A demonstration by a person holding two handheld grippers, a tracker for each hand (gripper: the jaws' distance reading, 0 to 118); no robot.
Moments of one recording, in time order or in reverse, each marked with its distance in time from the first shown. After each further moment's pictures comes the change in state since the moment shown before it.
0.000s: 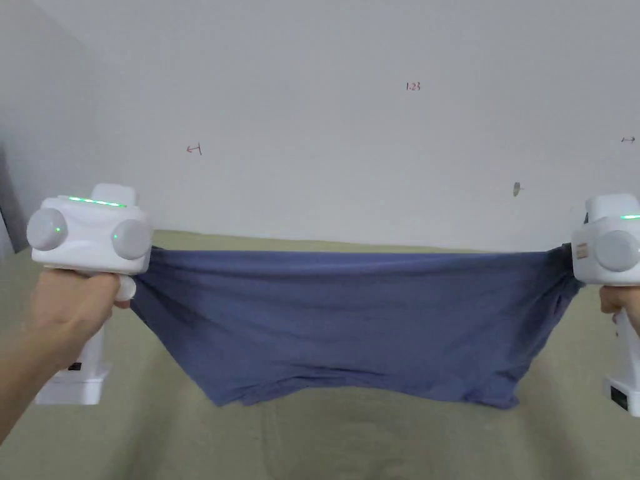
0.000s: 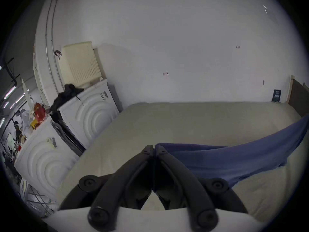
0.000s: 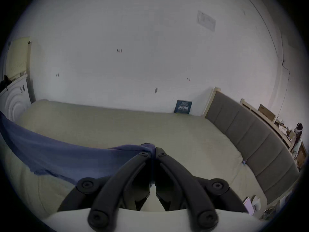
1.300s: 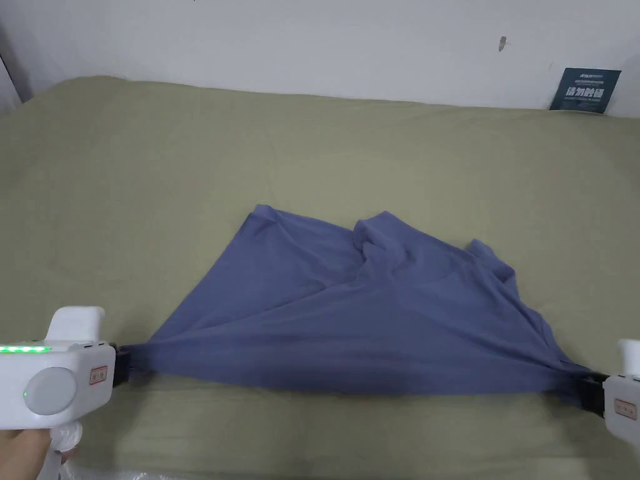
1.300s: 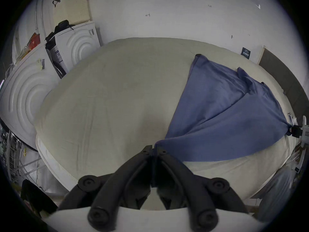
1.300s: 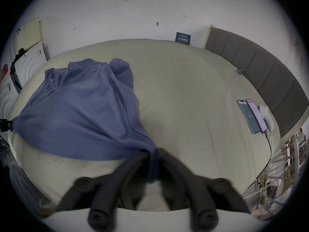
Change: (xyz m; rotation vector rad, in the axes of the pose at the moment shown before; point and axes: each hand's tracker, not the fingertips) left arm -0.086 -0.340 0.181 -0.339 -0.284 0.013; right arm 0.090 -0.345 0.217 -0.364 0.119 -0.015
